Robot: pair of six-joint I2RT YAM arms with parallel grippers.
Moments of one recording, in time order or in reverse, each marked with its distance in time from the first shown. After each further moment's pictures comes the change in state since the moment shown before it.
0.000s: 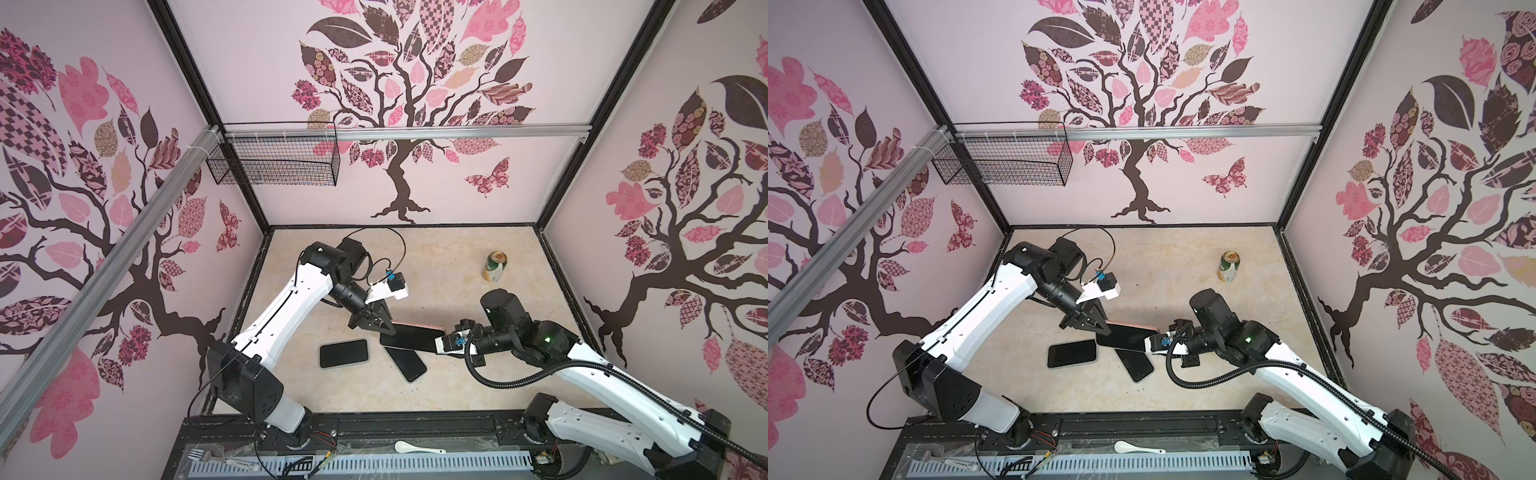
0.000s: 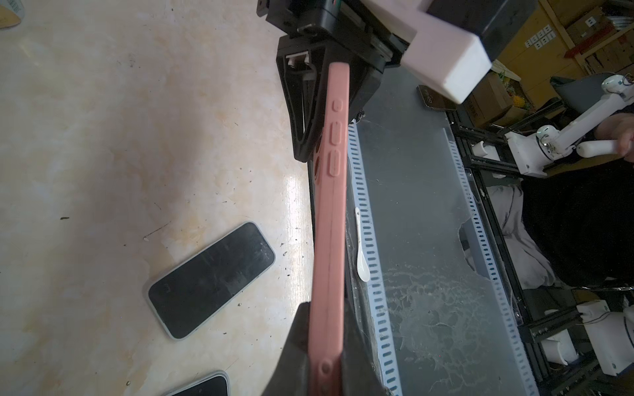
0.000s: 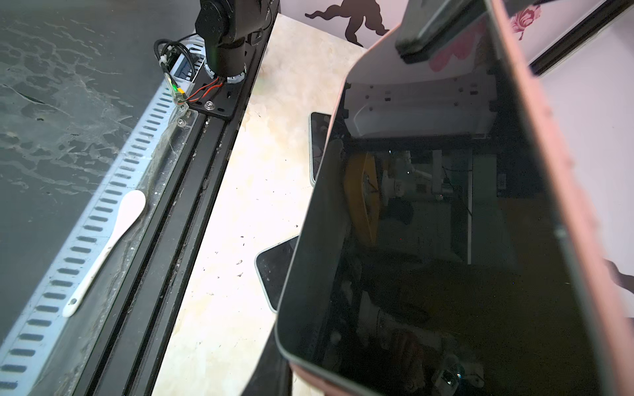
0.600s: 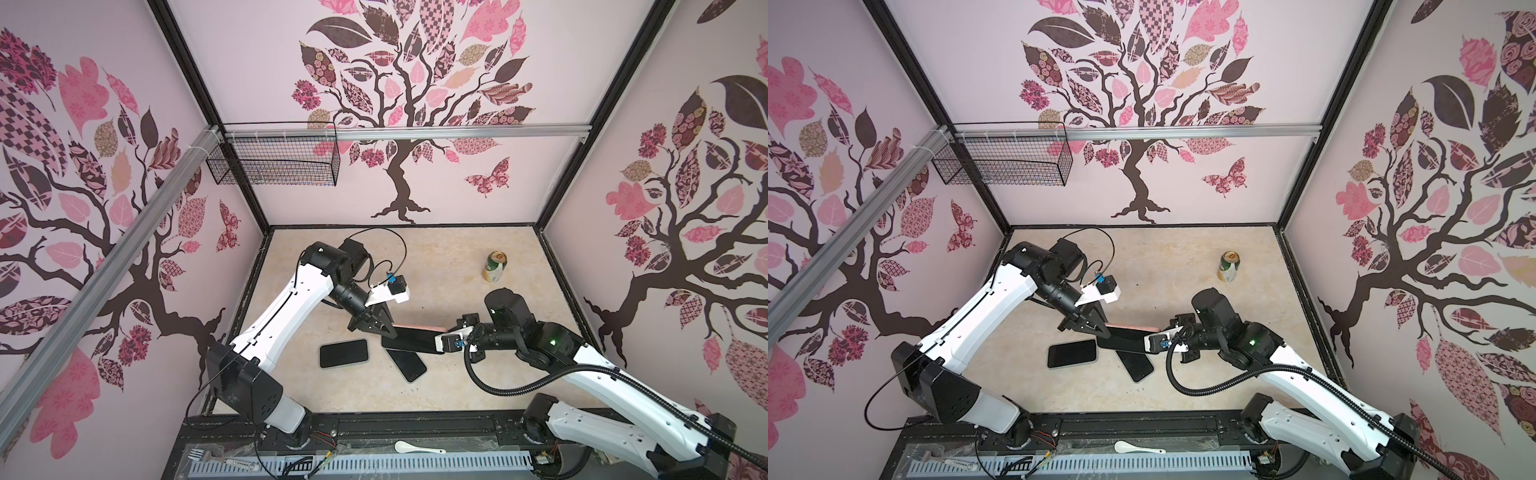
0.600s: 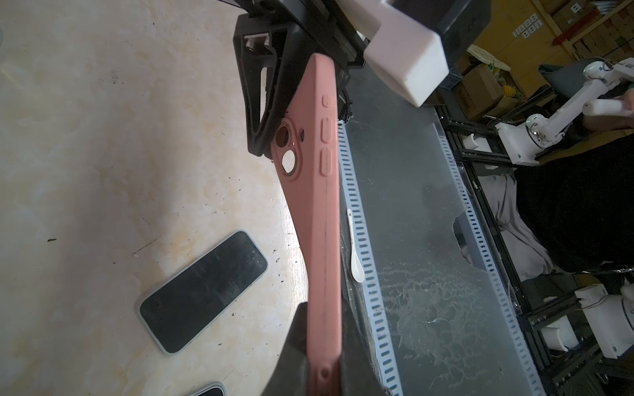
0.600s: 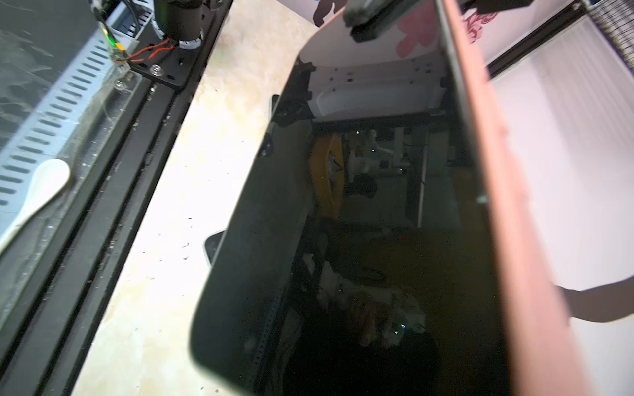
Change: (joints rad) left arm -0.023 -0.002 0.017 -0.048 0.026 0.060; right arm 0.017 -0.035 0.002 0.072 0.174 -0.095
